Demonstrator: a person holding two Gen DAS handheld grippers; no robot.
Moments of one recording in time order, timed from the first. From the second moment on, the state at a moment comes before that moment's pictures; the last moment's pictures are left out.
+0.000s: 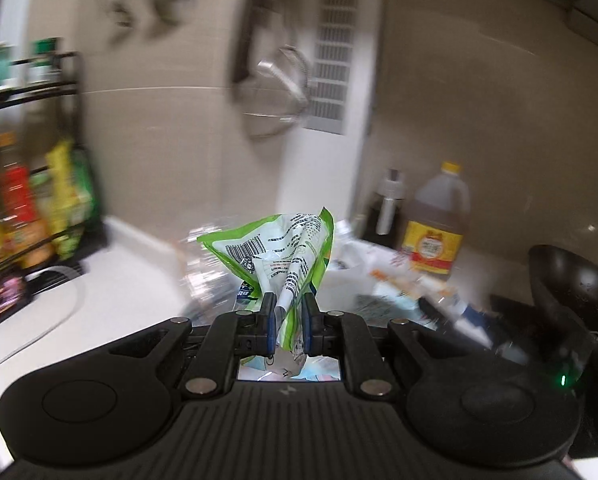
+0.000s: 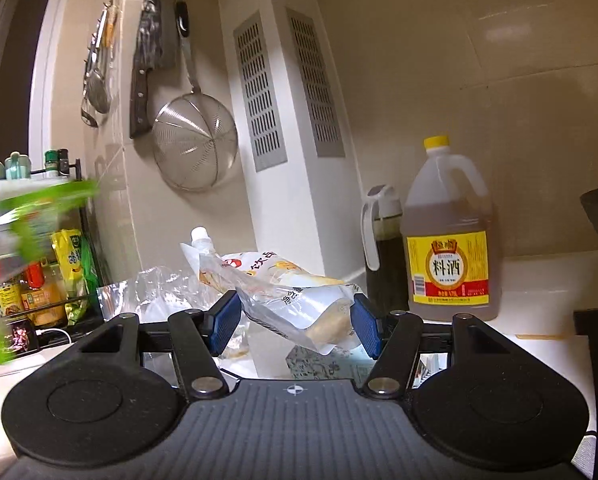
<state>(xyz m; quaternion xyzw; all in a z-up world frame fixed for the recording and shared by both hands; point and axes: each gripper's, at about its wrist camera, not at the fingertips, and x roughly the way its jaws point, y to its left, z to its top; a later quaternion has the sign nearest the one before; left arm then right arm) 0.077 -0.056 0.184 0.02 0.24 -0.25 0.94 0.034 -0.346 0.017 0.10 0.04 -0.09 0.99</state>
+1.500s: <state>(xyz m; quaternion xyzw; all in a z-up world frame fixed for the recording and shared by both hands) -0.090 0.099 -0.012 0.03 0.42 -0.20 0.89 -0.175 -0.121 -0.040 -0.01 0.28 0.02 0.96</state>
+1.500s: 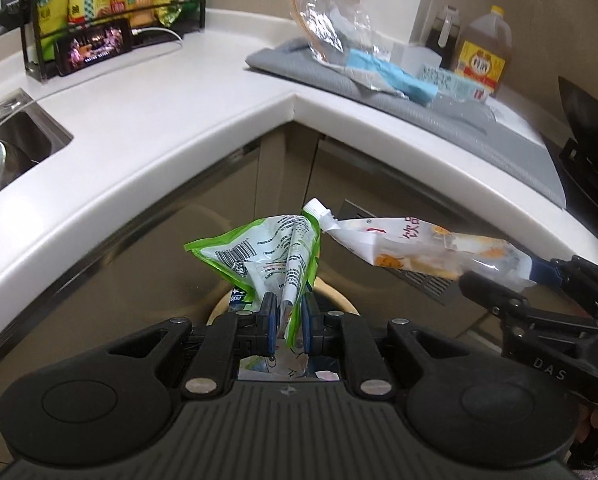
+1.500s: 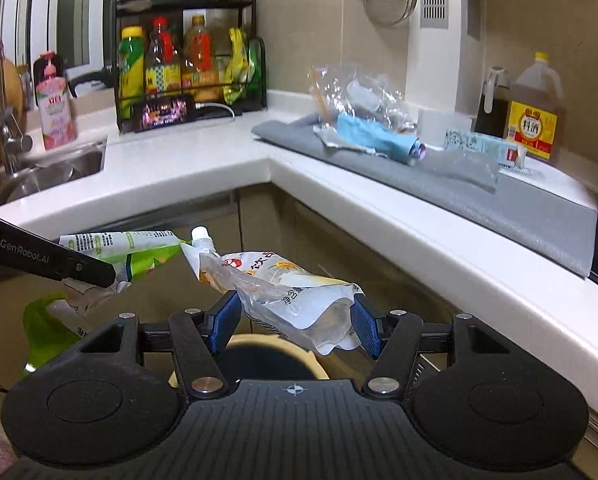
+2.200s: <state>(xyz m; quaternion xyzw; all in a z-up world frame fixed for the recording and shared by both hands) -0.070 0.083 -0.027 0.05 0.42 -0.20 0.88 -0.161 -0.117 -0.055 -0.03 0.31 0.03 0.95</state>
